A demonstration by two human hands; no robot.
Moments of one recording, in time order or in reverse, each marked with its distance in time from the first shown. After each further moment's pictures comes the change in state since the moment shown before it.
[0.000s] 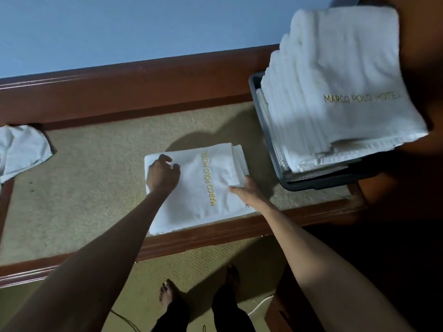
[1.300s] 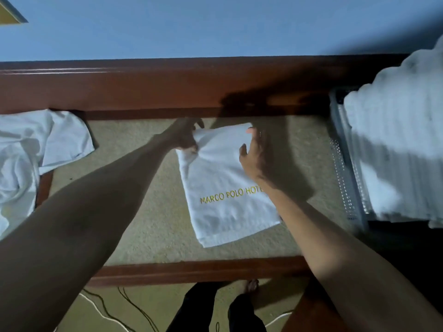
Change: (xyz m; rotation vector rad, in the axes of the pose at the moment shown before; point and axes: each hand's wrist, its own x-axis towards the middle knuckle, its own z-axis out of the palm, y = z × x) left_hand 0.228 -0.030 -0.092 0.254 -0.379 0.400; right_hand 0.120 -0.183 0.109 -0.343 0.590 -0.674
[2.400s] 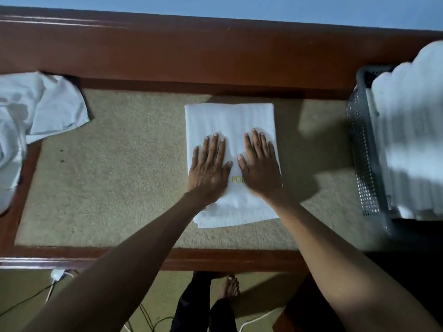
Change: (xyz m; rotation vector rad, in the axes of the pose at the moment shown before) left_hand -0.080 0.006 0.188 0.161 0.397 0.107; right_hand -0.067 0.042 0.036 -0.336 -0.223 -0.303
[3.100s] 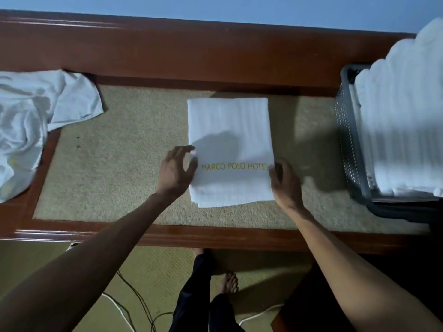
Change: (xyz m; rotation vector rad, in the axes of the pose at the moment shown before) left_hand -0.072 -0.043 -0.051 -0.396 0.262 -0.139; right_hand -0.101 0.030 -0.054 0.625 0.024 0.417
